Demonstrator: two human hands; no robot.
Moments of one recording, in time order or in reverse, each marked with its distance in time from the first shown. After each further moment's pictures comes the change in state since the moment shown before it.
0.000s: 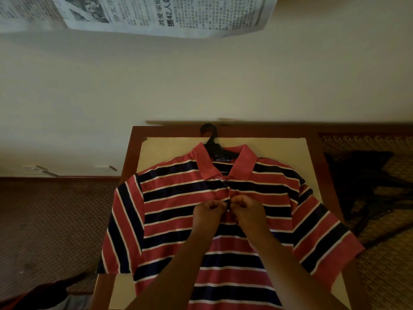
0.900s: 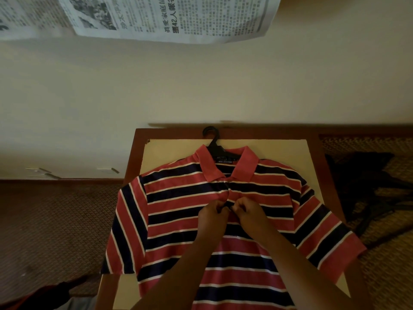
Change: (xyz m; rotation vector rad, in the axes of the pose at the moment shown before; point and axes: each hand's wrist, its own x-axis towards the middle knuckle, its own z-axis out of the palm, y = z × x) left_hand -0.004 -0.005 0.000 0.340 0.009 0.246; right_hand 0.008 0.009 -0.008 -0.194 -0.197 -0.089
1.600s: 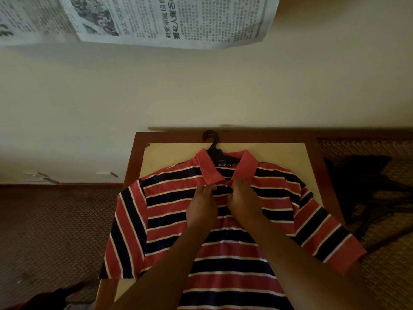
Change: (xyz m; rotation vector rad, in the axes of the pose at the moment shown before) left_hand 0.034 0.000 -0.021 0.432 0.171 0.320; right_hand 0.040 -0.025 0.012 -0.632 0.252 -0.141
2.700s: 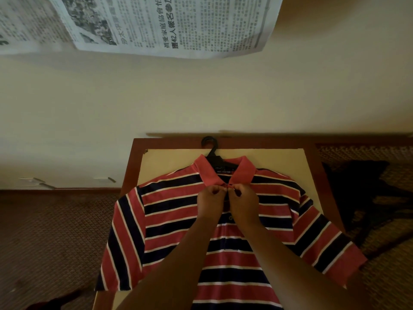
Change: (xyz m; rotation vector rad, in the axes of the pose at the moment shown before) left_hand 0.030 0.034 0.008 -0.727 -0.075 -0.455; right_hand 0.003 -0.008 -0.003 0.620 0.181 0.172
